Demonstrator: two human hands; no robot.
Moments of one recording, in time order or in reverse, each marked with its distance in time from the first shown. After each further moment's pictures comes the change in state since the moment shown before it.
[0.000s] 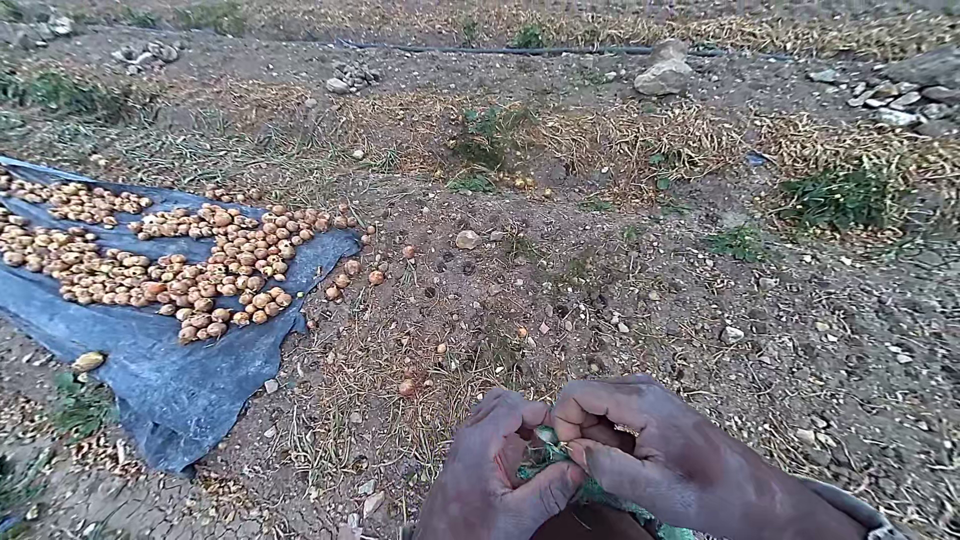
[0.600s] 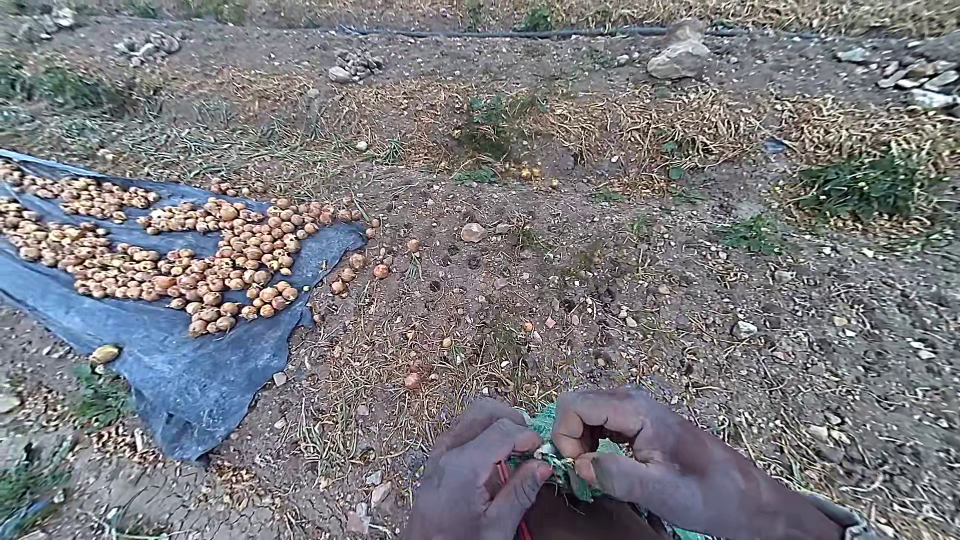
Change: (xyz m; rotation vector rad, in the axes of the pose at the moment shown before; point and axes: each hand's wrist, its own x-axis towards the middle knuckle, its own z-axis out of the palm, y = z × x) left_hand -0.013 0.007 -0.023 0.237 -0.002 0.009; right_hand -0.001 0.027 0.012 0.325 -0.096 0.010
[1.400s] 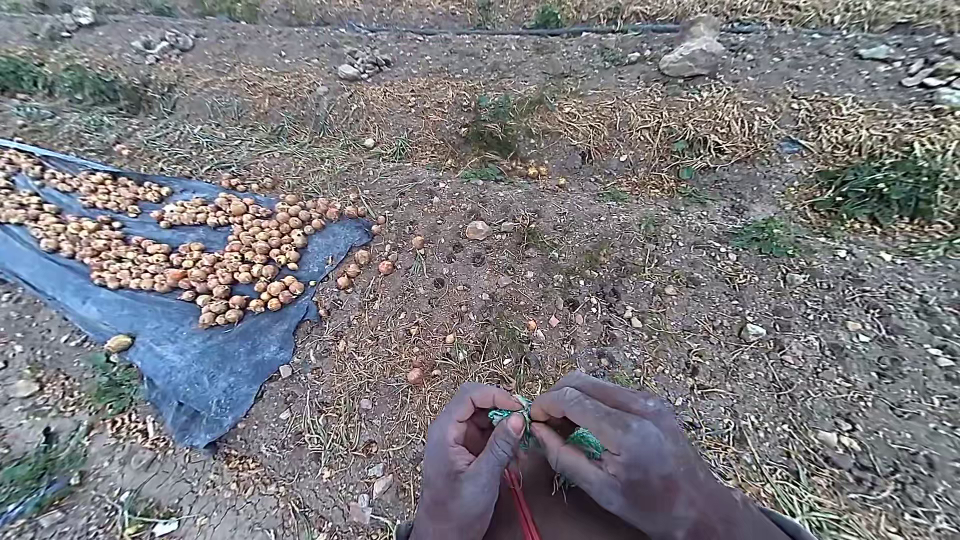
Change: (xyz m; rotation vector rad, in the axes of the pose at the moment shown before) left_hand -0.002 -0.009 0.027 -0.546 0.261 -0.122; right_hand 0.004 0.003 0.035 -0.734 0.456 -0.130
